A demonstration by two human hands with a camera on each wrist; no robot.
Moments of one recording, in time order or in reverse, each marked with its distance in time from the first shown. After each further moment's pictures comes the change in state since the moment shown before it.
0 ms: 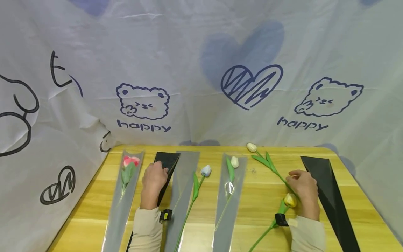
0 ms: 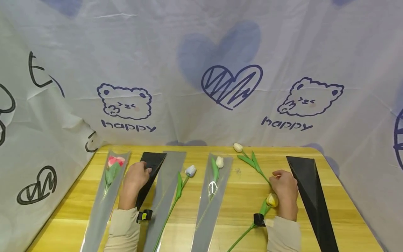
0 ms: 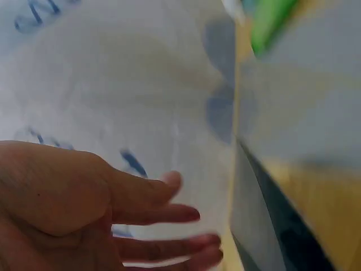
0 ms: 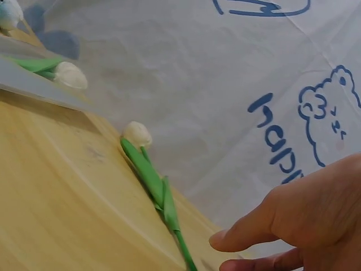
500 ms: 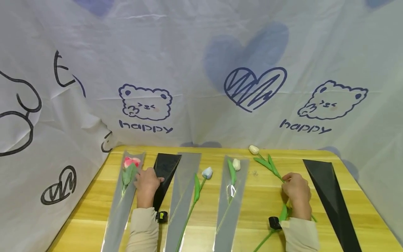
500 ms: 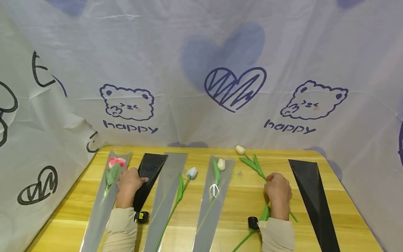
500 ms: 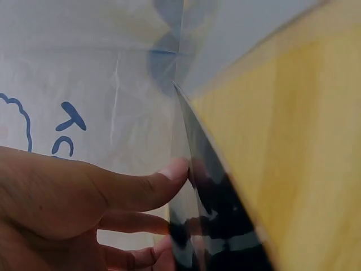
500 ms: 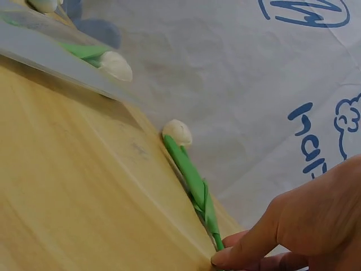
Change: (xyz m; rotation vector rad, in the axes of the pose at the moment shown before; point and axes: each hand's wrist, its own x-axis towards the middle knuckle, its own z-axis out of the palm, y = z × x) left_hand 0.019 -0.052 0.011 0.093 0.007 -0.169; right_hand 0.006 -0.014 0.021 -0.099 -0.023 0.039
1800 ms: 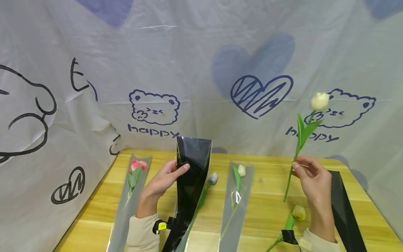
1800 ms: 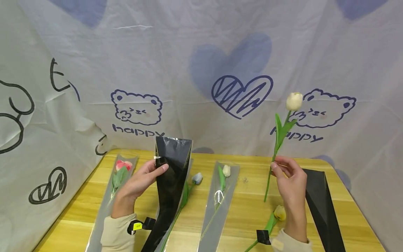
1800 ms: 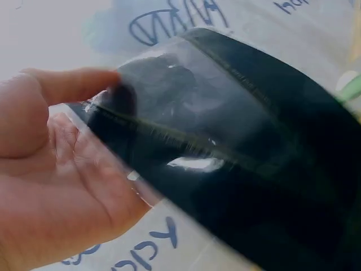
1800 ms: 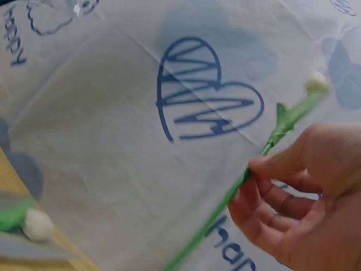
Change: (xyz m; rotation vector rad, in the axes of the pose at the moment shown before) left_hand -0.044 0.054 -0.055 -0.905 -0.491 0.569; right_hand -0.048 -0.066 -0.046 0.834 0.295 -0.280
